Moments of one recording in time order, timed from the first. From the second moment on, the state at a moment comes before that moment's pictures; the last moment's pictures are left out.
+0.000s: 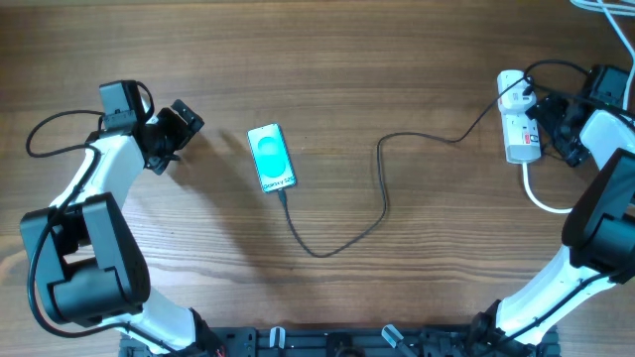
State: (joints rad) left arm 0.23 1.79 1.07 -0.38 0.25 -0.58; right arm -0.43 2.04 1.32 -0.43 0.04 0.47
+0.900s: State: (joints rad) left arm 0.23 1.79 1.07 -0.38 0.25 -0.58; right arm -0.43 2.04 1.32 -0.40 0.04 0.47
